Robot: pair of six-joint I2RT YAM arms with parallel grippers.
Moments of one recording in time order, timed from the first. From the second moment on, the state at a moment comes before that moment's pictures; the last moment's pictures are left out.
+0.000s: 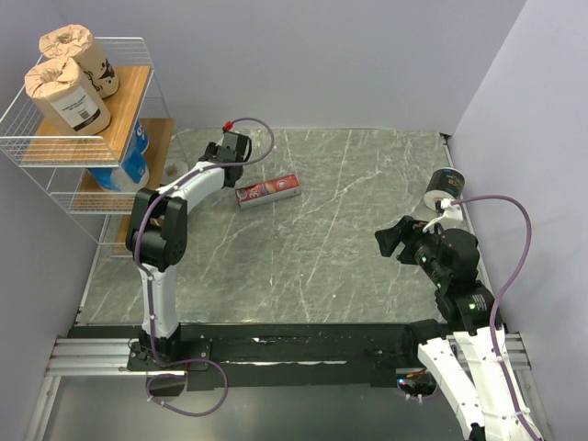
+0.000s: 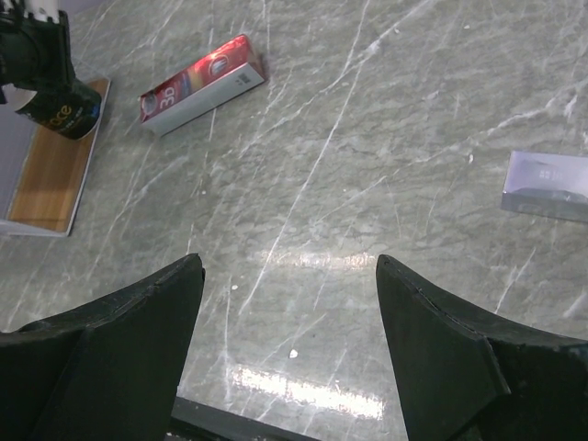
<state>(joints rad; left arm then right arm) -0.34 2.05 1.60 -0.37 -0.79 0.17 0.18 0.48 0.72 -0.58 -0.10 0.45</state>
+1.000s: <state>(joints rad) -0.39 2.04 1.70 -0.51 -0.59 0.02 0.18 0.59 0.72 -0.44 -0.11 0.44</state>
